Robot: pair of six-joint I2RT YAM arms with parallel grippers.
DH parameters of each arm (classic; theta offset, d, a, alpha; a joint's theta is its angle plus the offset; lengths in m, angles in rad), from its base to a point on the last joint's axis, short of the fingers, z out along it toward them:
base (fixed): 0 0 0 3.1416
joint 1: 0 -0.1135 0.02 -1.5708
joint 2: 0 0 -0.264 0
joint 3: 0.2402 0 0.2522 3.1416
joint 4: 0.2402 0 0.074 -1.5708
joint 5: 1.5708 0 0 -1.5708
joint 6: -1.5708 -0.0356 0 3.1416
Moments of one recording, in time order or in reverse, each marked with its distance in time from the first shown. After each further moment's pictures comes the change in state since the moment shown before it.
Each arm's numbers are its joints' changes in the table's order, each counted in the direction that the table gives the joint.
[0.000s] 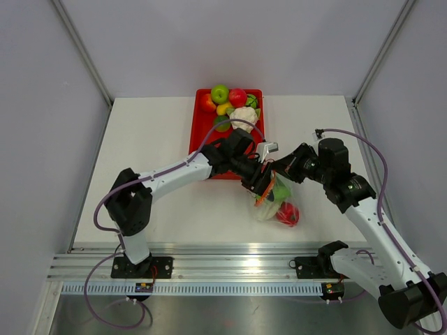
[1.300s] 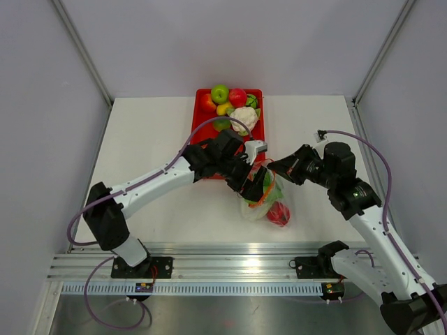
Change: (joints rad) left arm 0.023 0.180 -0.003 0.238 -0.282 -0.109; right arm -0.004 0.071 -0.018 -0.035 -0.050 -0.050
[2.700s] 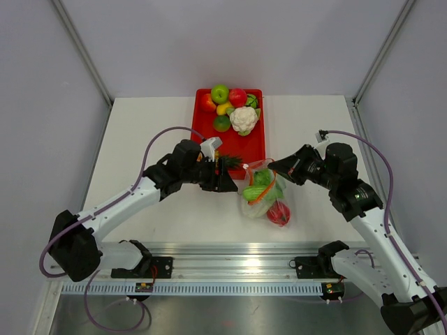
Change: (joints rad) left arm -0.199 0.351 -0.459 -0.281 -0.070 0.300; right arm 0.000 0.019 0.000 -0.001 0.000 -0.001
